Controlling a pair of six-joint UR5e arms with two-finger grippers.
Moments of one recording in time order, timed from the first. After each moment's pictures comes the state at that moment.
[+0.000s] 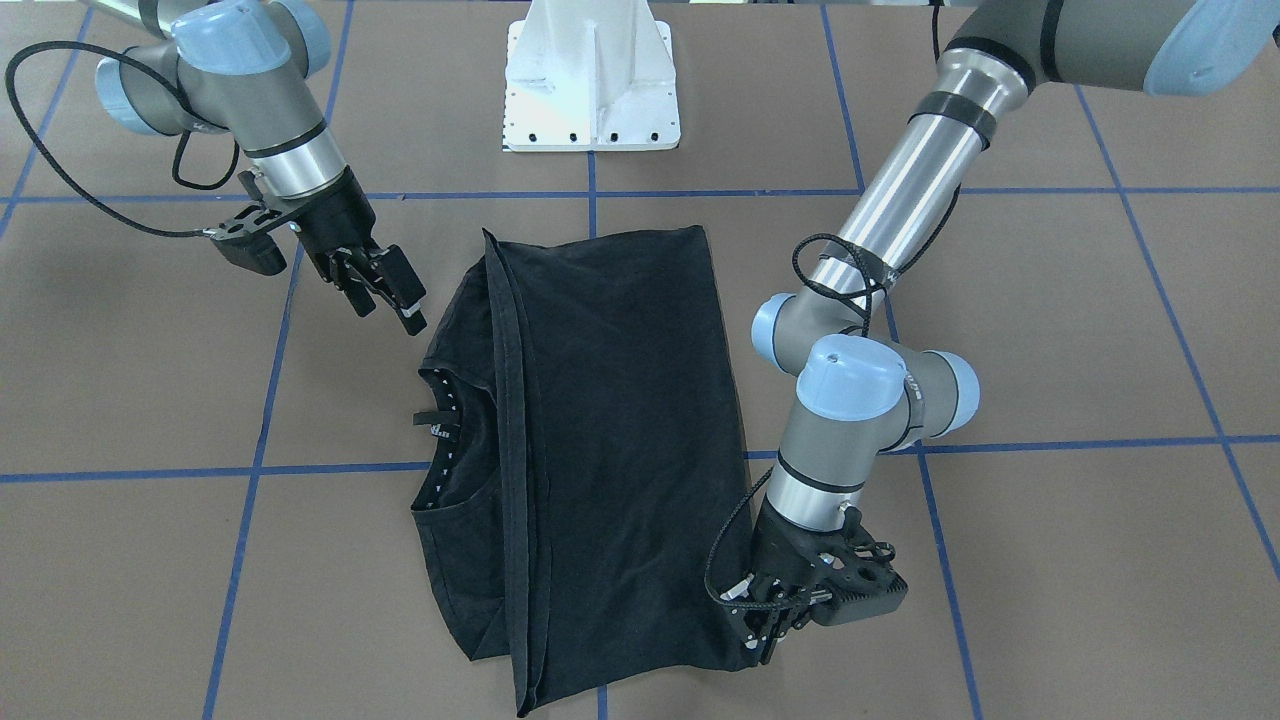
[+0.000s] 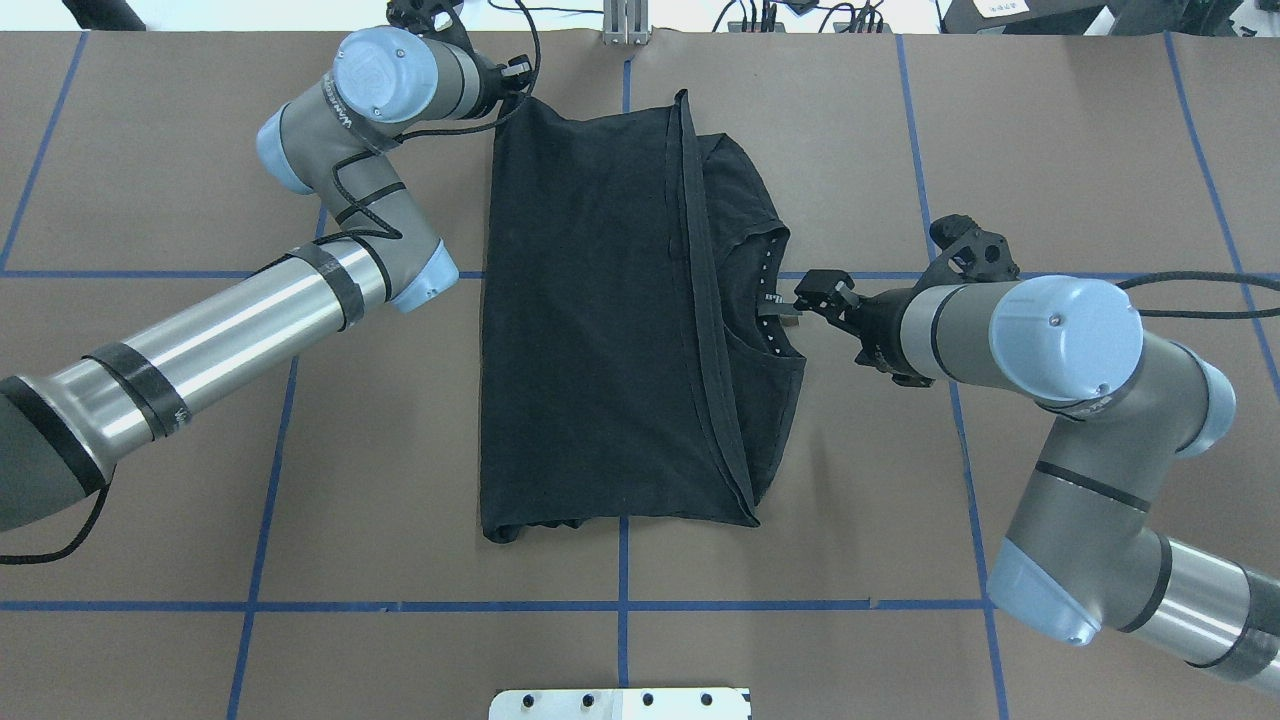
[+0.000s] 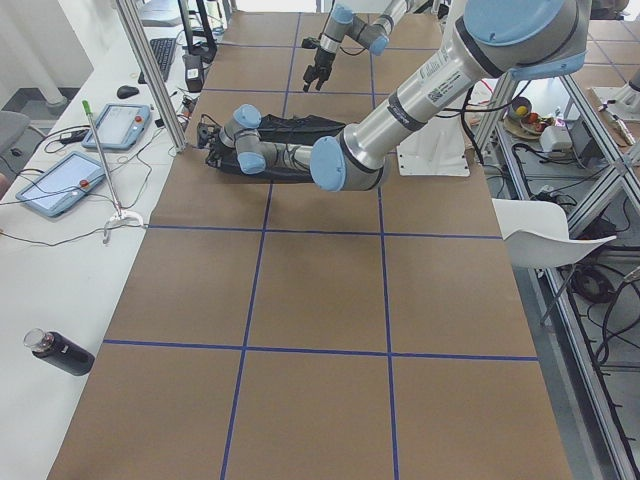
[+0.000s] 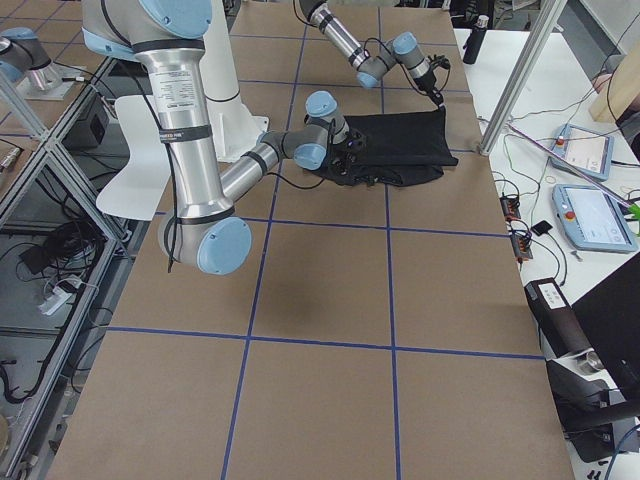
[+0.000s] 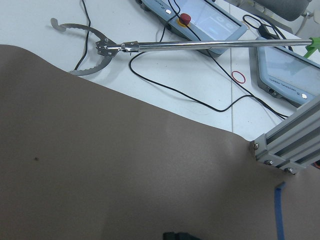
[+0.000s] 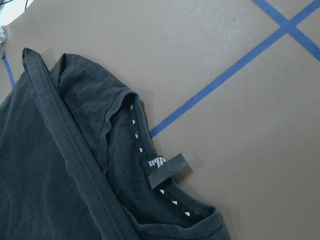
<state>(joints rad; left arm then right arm) -0.82 -2.59 -0.66 -2.64 -1.62 -1.38 0.55 -1.33 1.91 -1.08 1.60 1.86</state>
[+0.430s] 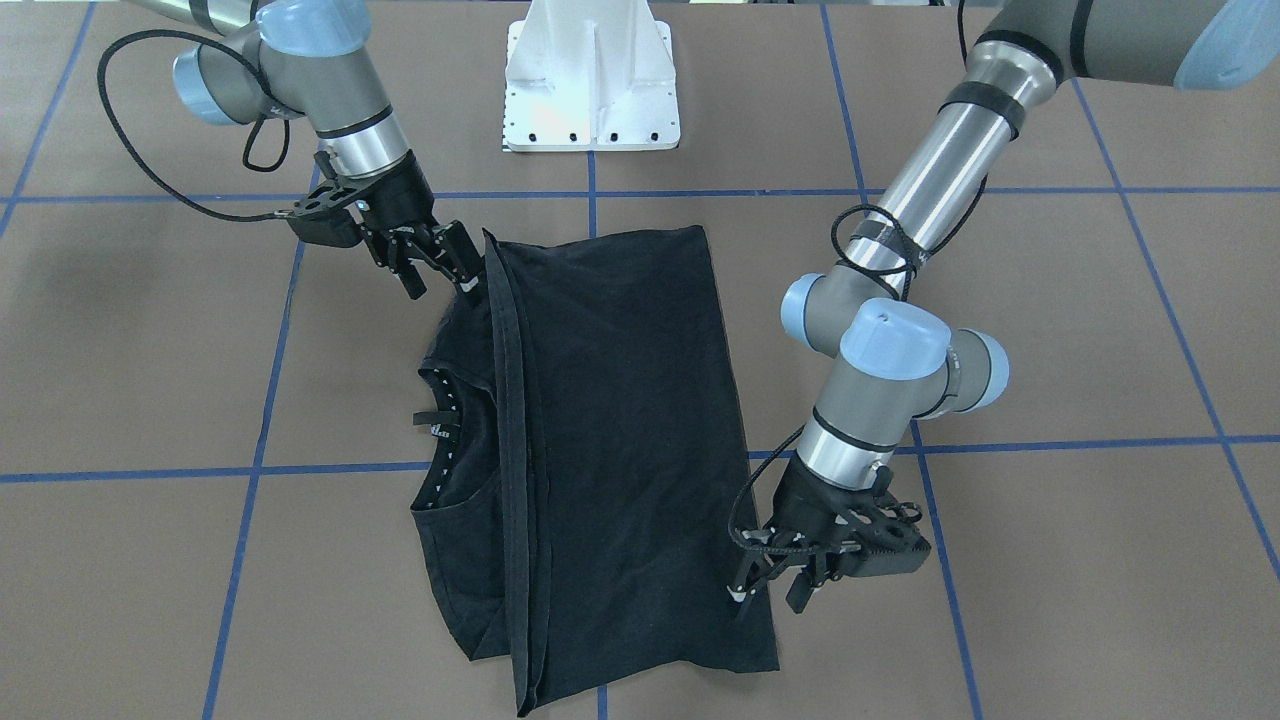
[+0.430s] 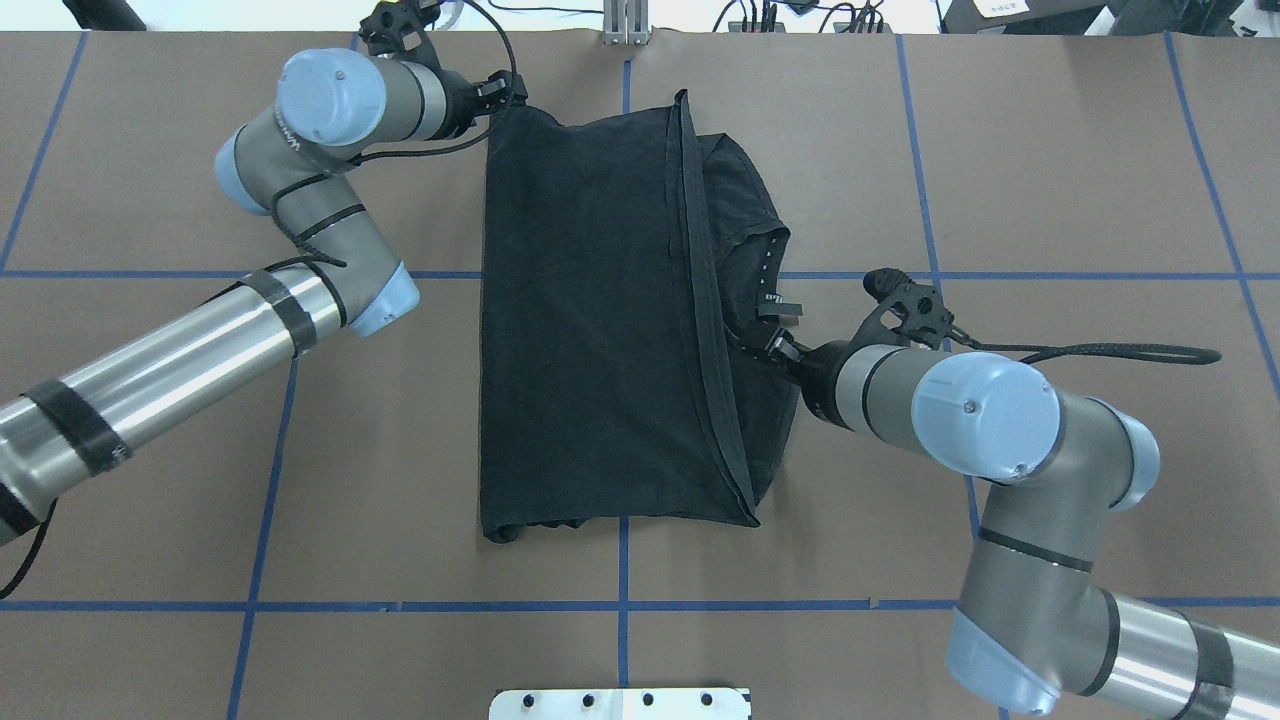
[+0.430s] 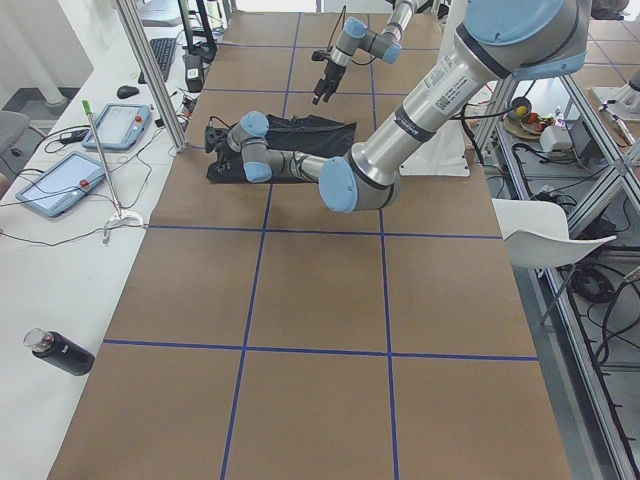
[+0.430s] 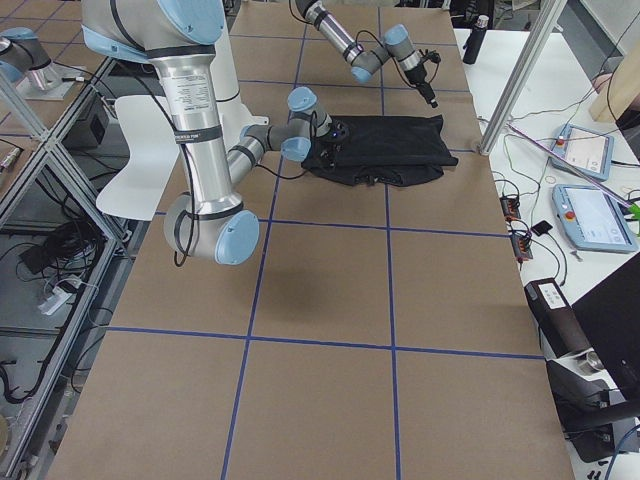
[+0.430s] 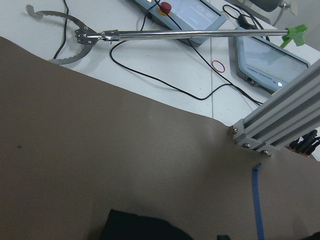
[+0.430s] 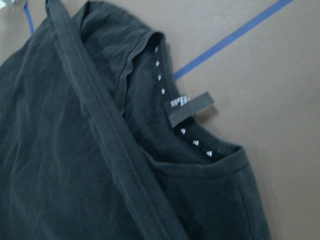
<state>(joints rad) -0.82 -2.39 -0.93 -2.66 -1.70 -1.38 0.42 -1.26 1.90 -1.12 1.51 1.78</state>
